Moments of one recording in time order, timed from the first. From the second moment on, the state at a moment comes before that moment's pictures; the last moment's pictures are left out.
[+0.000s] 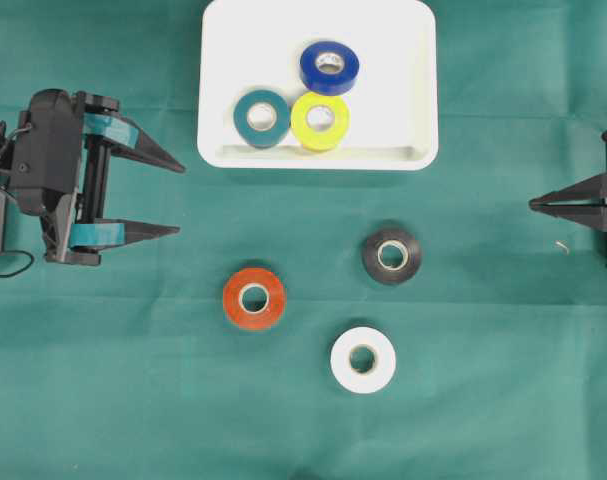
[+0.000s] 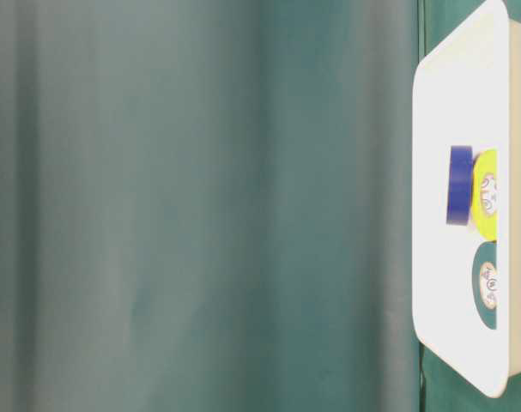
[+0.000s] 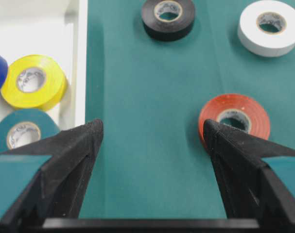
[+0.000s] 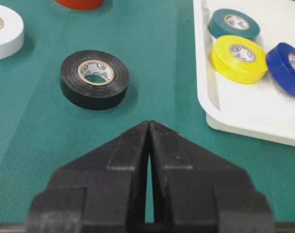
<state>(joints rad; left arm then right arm) -0.02 -0.59 0.99 -0.02 0.08 0.12 -0.02 -1.21 1.61 -0.09 -0.16 0.01</state>
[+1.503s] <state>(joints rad) -0.11 -0.12 0.64 -0.03 0.14 0.12 -0.02 -1.21 1.61 -0.09 -0.16 0.01</state>
